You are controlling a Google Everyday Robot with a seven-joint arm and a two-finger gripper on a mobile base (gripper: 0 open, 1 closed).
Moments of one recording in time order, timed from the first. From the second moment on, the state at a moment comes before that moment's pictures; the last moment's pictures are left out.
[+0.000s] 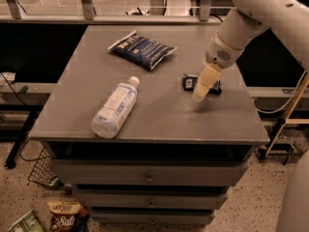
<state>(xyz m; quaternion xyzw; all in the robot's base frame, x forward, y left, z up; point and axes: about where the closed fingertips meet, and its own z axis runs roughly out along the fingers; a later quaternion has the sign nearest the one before) 0.626 -0.145 0.840 -0.57 0.80 0.10 0.14</state>
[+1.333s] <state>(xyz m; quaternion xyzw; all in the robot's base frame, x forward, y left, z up) 0.632 -0.151 0.822 -0.56 0.81 0.11 0.14</state>
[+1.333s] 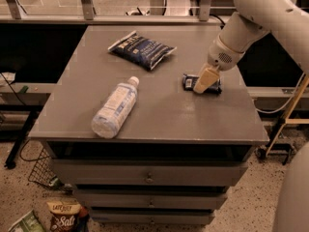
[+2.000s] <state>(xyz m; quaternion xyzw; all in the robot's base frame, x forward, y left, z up) 0.632 -0.151 0.831 -0.56 0.81 0.11 0.14</state>
